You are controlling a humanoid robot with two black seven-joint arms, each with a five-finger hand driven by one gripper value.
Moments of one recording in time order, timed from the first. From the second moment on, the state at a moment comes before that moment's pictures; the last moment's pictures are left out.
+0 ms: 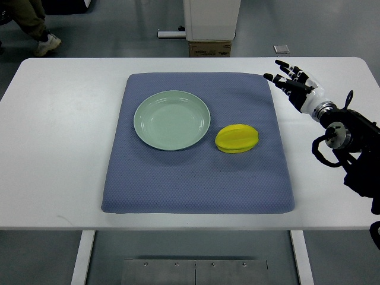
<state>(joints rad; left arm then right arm) -0.04 0.00 -0.10 -0.22 0.09 0.06 -0.20 0.90 -0.13 0.73 0.42 -0.25 0.17 0.15</state>
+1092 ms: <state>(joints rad) -0.04 0.00 -0.10 -0.22 0.09 0.06 -0.20 0.91 -0.14 0.73 0.42 -0.25 0.17 0.15</state>
